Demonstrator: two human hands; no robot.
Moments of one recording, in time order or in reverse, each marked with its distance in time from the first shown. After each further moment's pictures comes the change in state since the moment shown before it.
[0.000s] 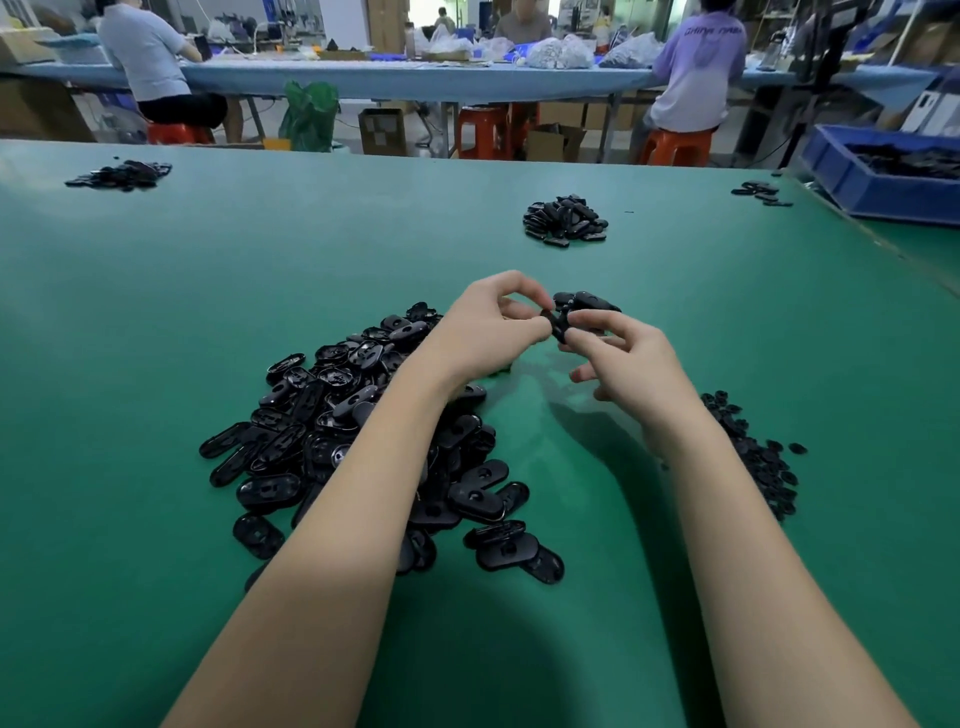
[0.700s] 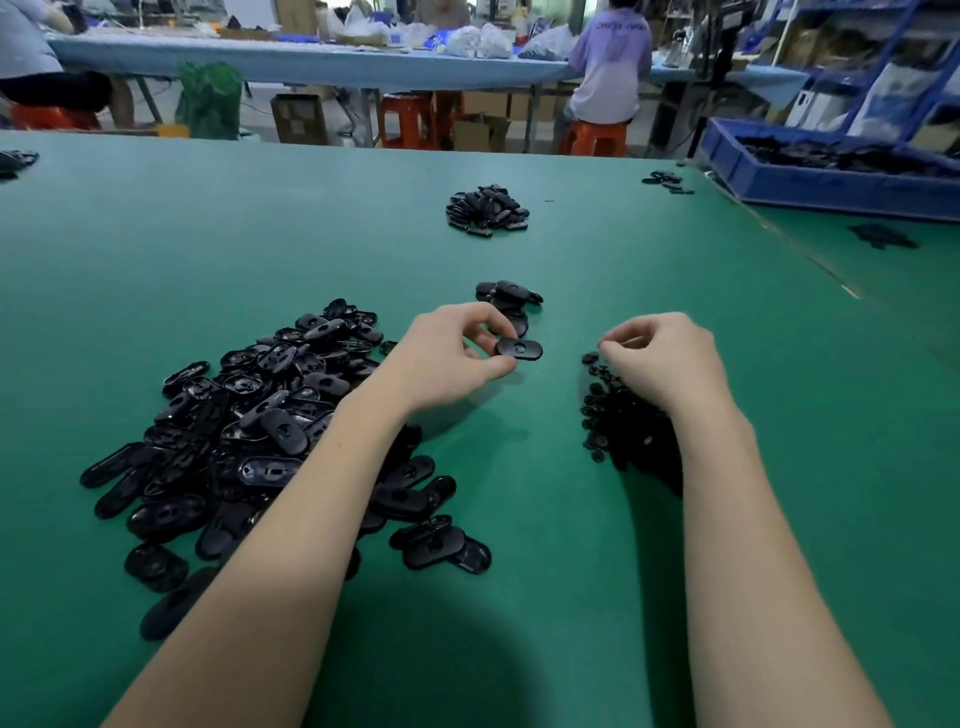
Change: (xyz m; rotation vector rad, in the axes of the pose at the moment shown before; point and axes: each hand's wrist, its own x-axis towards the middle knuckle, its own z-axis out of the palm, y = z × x) left_hand 0.002 -0.014 0.032 0.291 -0.124 0.191; right_hand -0.002 0.015 -0.085 -0.641 0.310 0.128
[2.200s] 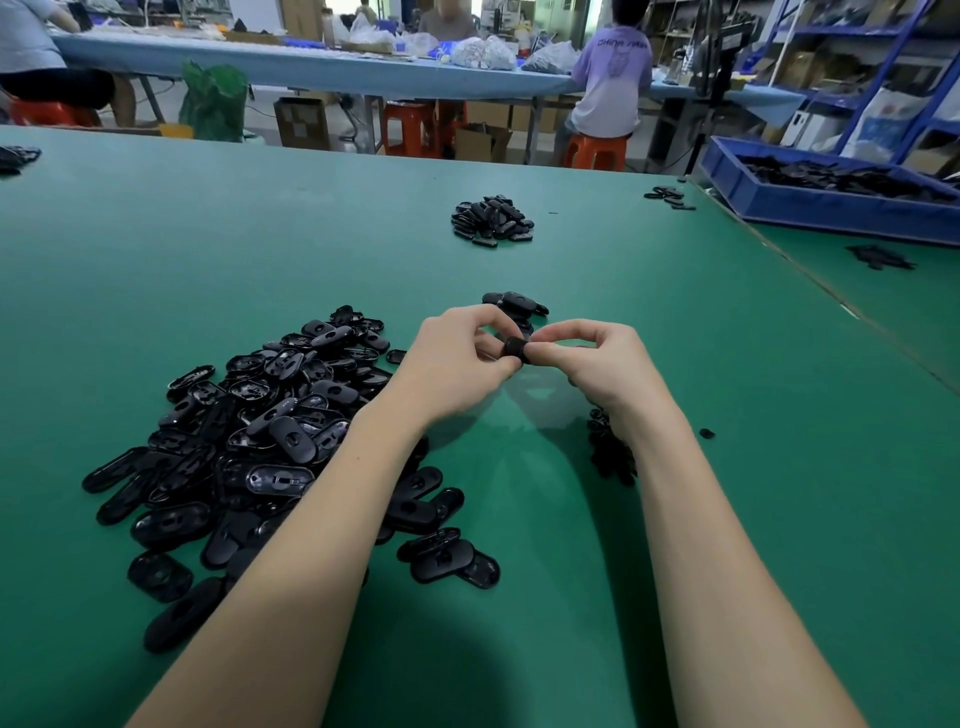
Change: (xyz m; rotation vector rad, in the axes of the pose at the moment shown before) left_hand -0.001 0.005 0.001 -0.053 0.090 0.015; right_hand -0.015 -0.042 0.030 0.509 -0.209 -0.022
